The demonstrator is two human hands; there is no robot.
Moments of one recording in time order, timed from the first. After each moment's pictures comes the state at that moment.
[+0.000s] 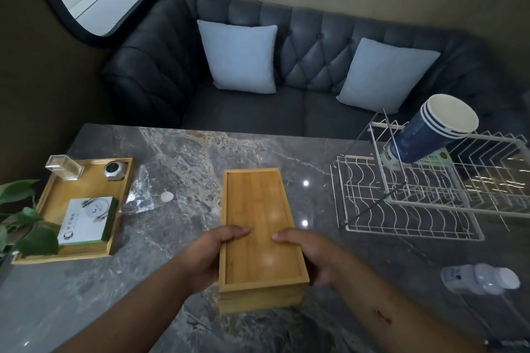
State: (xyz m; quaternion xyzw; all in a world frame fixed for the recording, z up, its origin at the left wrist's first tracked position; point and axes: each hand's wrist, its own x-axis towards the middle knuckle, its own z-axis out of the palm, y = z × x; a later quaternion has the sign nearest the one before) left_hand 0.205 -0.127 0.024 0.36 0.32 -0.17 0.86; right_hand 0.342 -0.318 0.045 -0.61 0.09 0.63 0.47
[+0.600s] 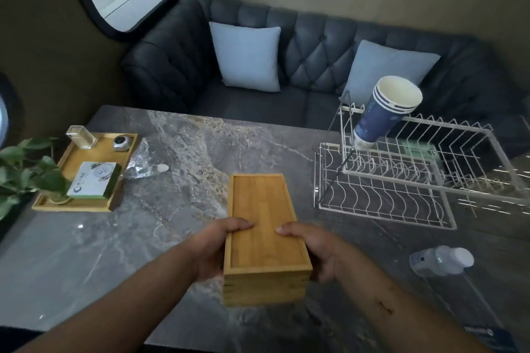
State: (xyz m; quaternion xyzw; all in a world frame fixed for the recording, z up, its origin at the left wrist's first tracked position) left_hand 0.189 -0.253 0.053 0.38 0.37 -0.18 0.83; right_hand 0.339 -0.435 0.058 -0.60 0.07 0.67 0.44
